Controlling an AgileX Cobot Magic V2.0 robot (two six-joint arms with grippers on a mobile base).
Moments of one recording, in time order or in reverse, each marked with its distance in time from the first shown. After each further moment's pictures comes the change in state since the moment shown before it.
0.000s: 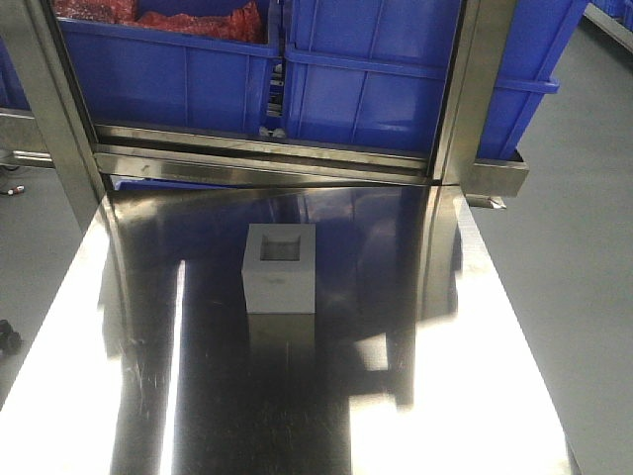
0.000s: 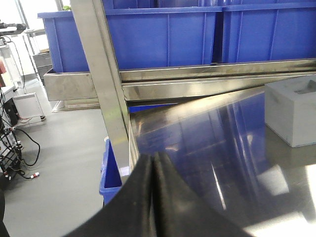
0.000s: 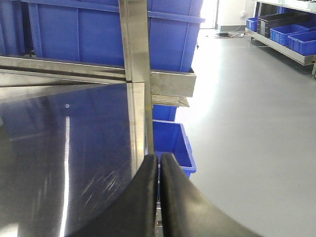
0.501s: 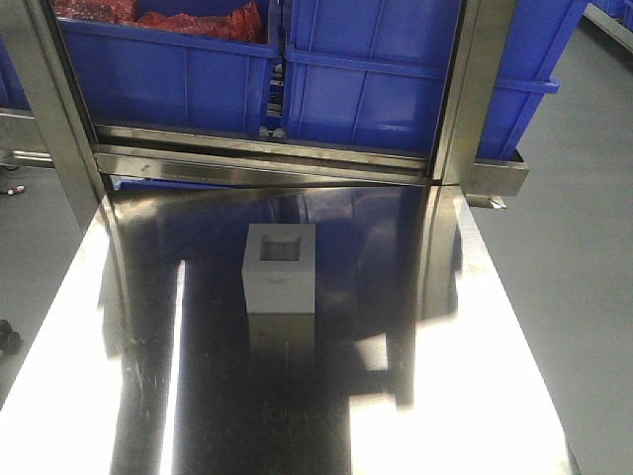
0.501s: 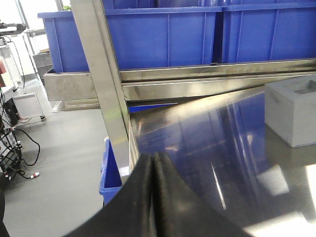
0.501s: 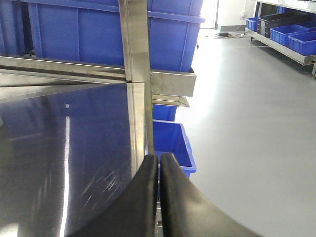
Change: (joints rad) left arm 0.000 0.000 0.000 0.000 0.000 0.000; right arm 0.000 0.000 0.000 0.000 0.000 0.000
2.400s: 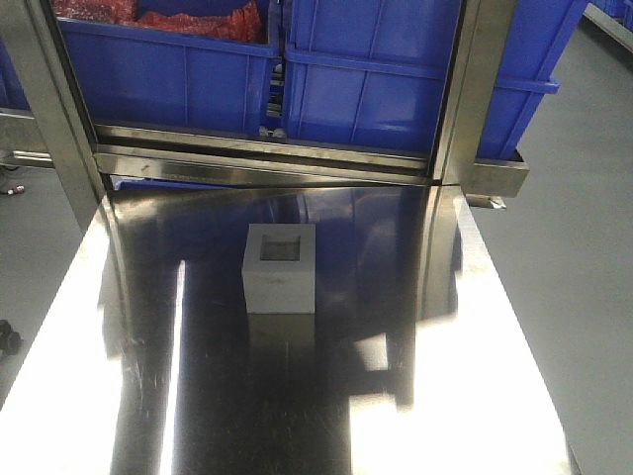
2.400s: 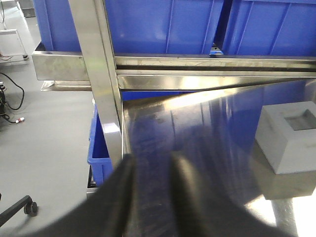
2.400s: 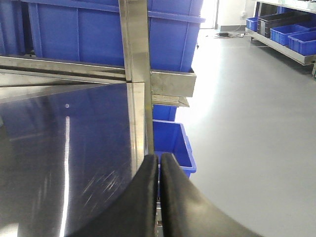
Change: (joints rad) left arm 0.000 0.547 -0.543 -0.036 0.239 -0.072; right arm 0.000 0.000 0.000 0.000 0.000 0.000
